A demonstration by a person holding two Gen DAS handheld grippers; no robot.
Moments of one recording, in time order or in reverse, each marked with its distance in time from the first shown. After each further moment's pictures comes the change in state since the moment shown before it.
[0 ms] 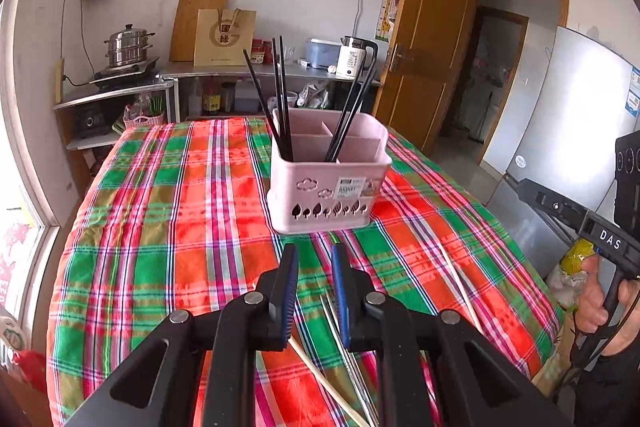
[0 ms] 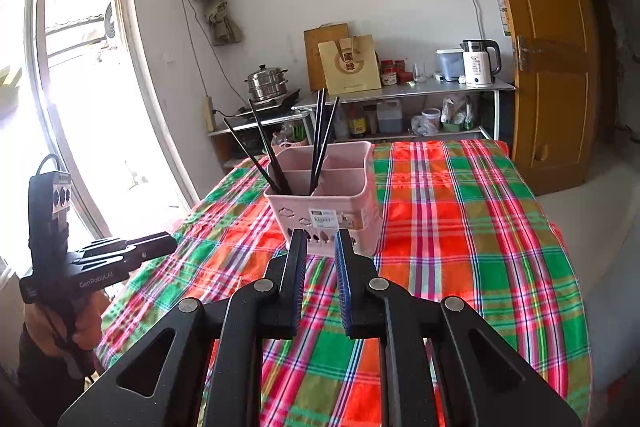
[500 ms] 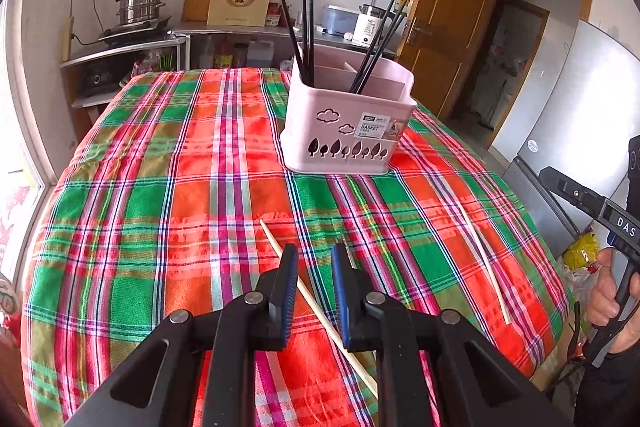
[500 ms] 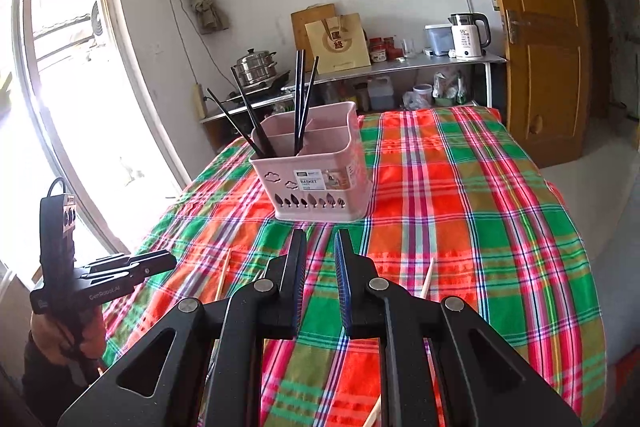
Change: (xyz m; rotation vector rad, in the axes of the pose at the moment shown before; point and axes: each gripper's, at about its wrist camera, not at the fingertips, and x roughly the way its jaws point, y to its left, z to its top) left arm 0.026 0.018 -0.045 -0.072 0.107 0.015; right arm 0.010 -0.017 -0.030 0.046 0.065 -0.009
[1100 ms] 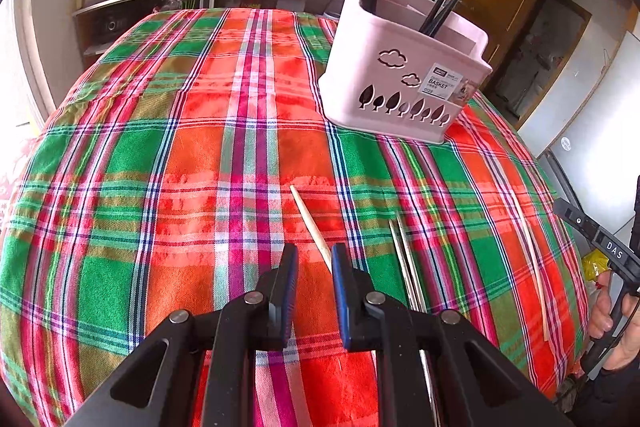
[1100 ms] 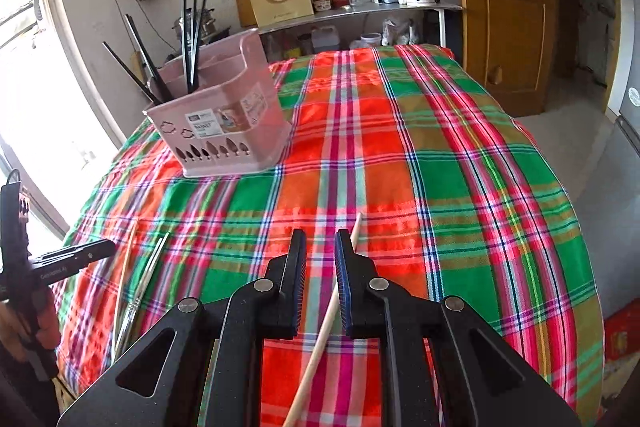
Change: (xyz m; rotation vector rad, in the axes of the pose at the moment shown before) left arm 0.070 0.031 -0.001 -0.107 0.155 0.058; right arm 0.062 -0.068 -0.022 0.073 0.184 -0.194
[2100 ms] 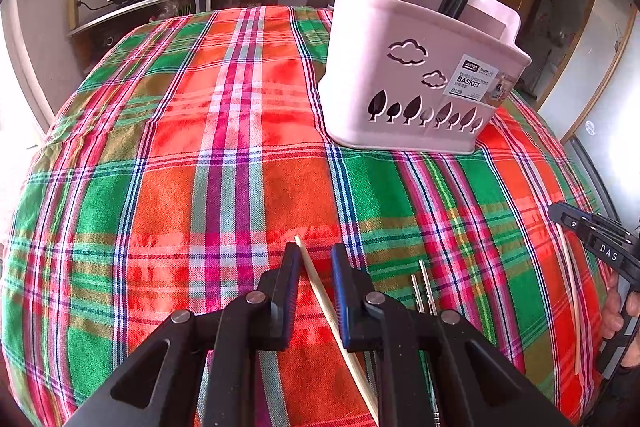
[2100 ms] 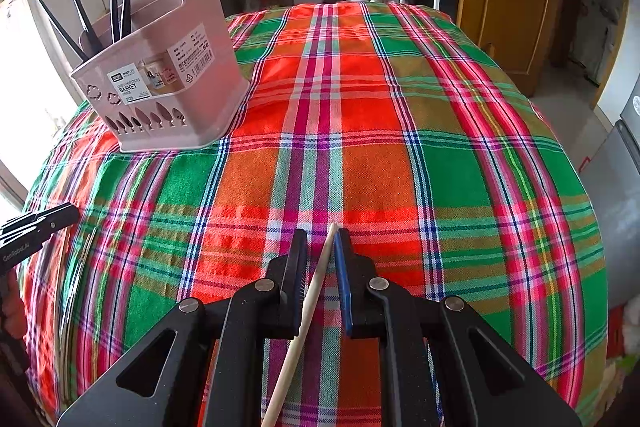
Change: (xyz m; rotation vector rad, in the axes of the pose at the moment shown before) left arm 0.042 -0.019 0.030 0.073 0.021 0.094; right arm 0.064 -0.001 0.015 -0.059 0.139 -0.096
